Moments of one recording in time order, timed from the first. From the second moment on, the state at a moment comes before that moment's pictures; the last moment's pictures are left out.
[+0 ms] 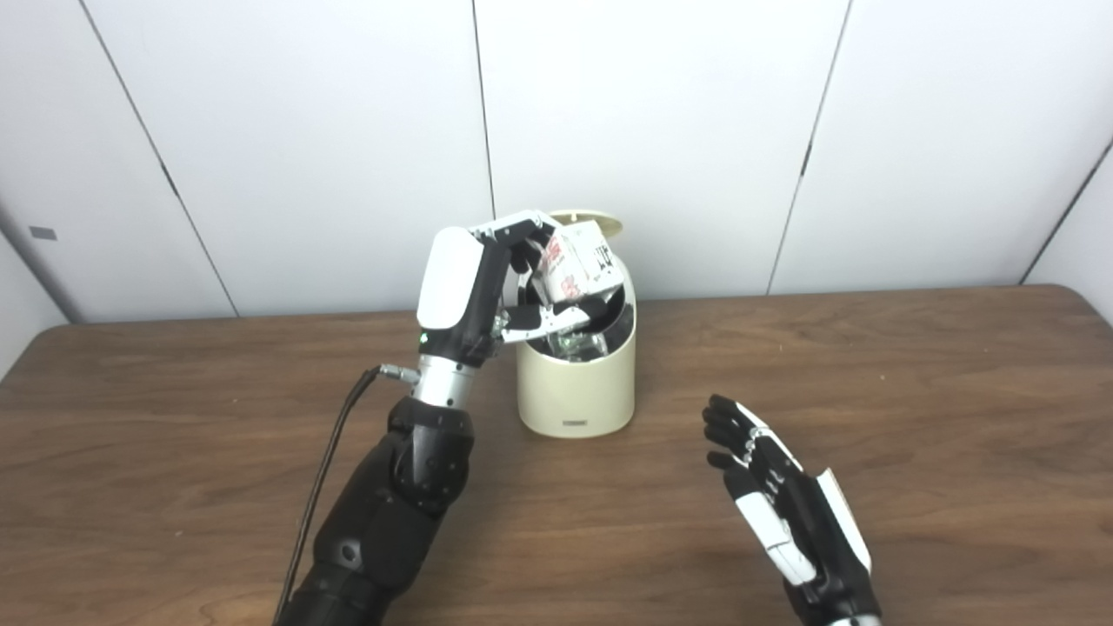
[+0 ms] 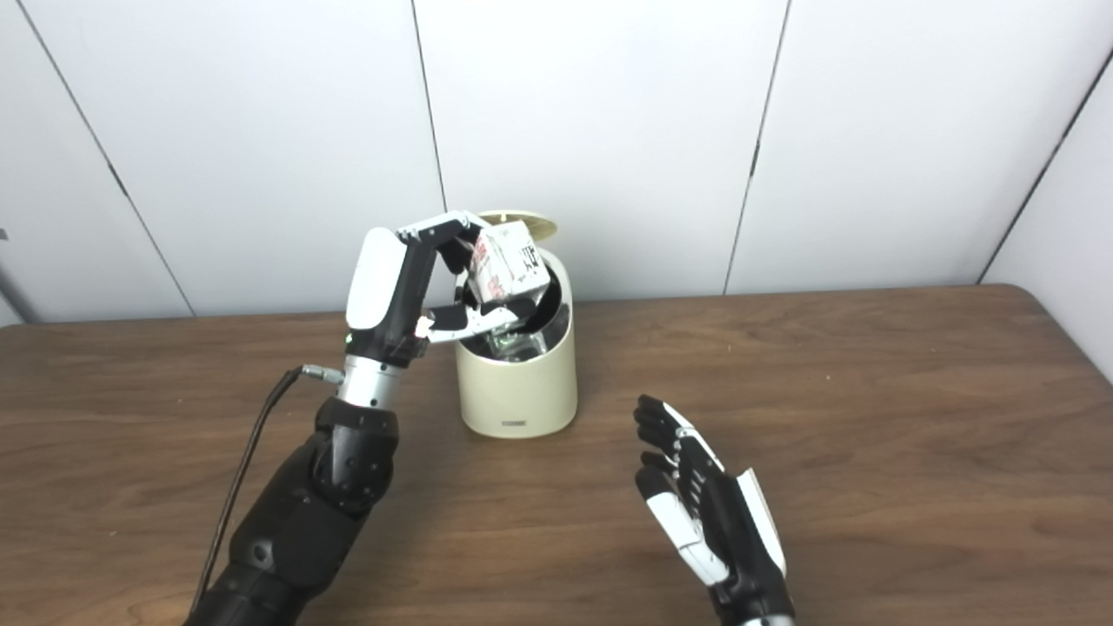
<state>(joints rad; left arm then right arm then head) -0.65 0.09 -0.27 0.45 0.62 -0.44 0.44 0.14 -0.03 0.09 -0.38 -0.14 0.04 0.02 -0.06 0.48</state>
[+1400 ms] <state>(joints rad) -0.59 0.07 -0.23 0.41 0.77 -0.41 0.59 0.14 -0.04 0.09 -0.37 -0.16 0.04 0.02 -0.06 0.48</state>
